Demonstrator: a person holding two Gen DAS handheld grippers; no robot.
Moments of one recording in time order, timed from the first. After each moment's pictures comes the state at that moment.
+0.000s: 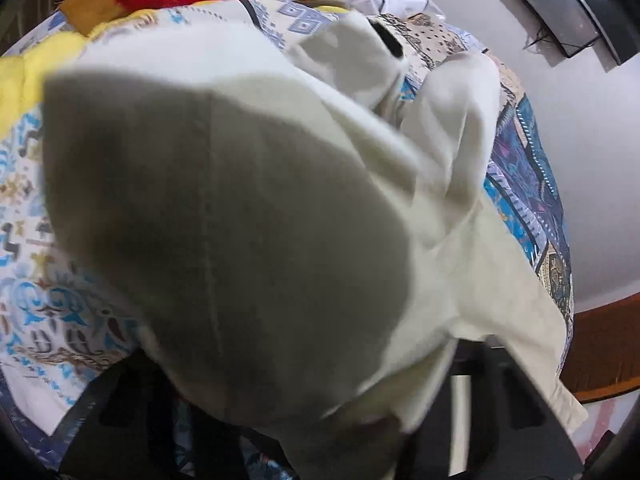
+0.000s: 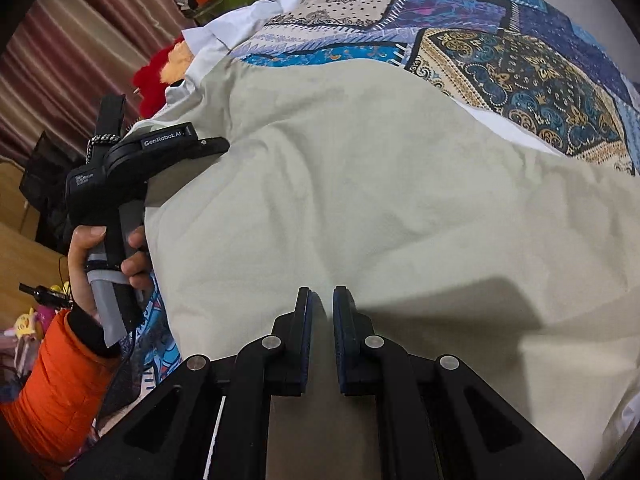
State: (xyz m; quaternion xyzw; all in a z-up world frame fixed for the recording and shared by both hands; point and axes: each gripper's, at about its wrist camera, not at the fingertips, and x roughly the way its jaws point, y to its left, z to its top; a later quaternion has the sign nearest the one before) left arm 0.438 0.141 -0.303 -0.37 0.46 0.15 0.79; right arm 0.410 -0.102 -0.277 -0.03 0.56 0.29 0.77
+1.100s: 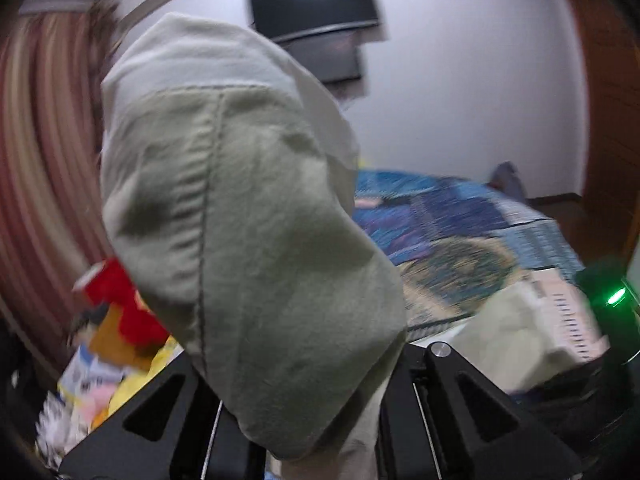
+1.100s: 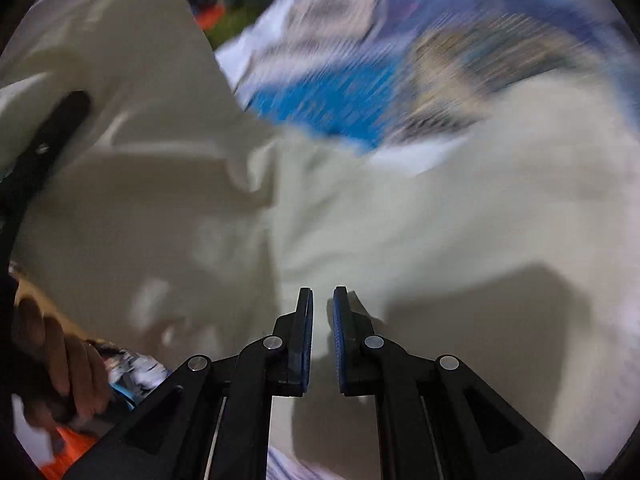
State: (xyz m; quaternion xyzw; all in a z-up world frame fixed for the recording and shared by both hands) left arm 0.352 -0.035 -0.107 0.08 0.22 0.06 0.97; right arm 0.402 -0.128 -0.224 0.07 0.55 0.26 0.79
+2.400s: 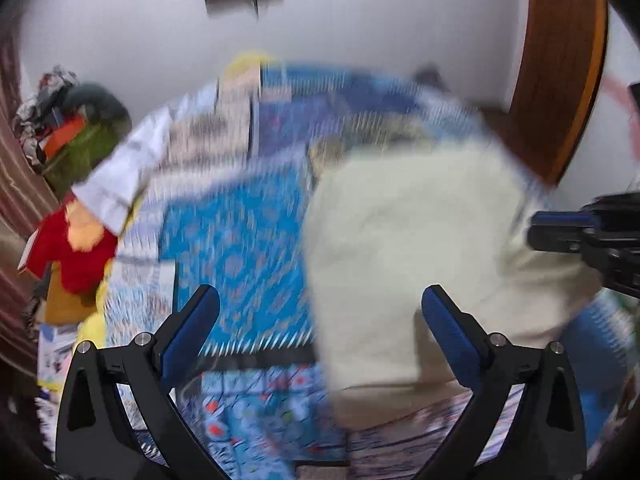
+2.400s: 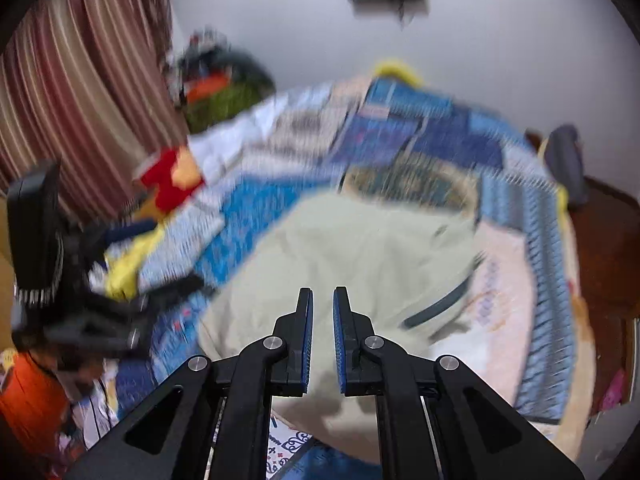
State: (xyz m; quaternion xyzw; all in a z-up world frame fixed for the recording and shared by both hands) left arm 0.346 -0.005 -0.173 0.09 0.45 -0.06 0.89; right arm 0.323 -0.202 -0.129 -0.02 0.44 0.23 0.87
